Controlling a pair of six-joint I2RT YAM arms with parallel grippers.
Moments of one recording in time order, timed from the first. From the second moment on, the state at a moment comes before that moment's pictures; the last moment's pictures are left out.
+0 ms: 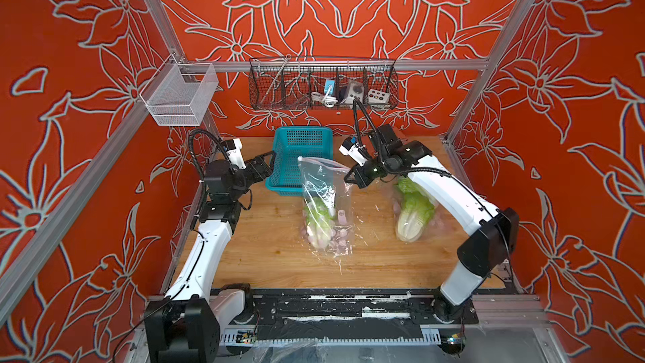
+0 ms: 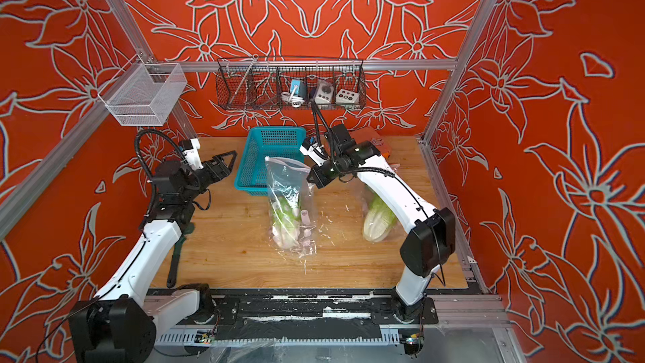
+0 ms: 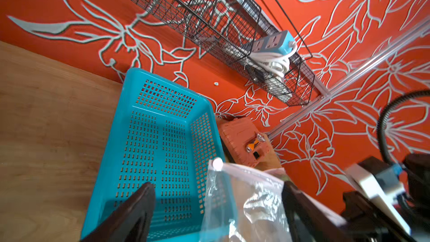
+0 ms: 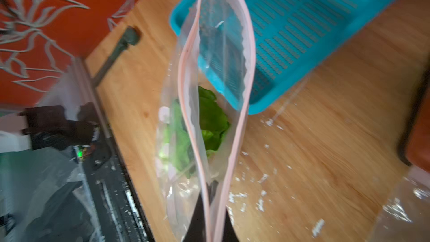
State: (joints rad) left arm 0.12 1.09 0.79 0.18 0.51 -0.60; right arm 0.55 1.73 1.71 -0.97 -0.45 -0.14
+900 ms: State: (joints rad) left arm -0.02 1.60 0.86 0.49 0.79 -0.60; right arm 0.43 1.80 1.72 -0.91 -0.31 -0.08
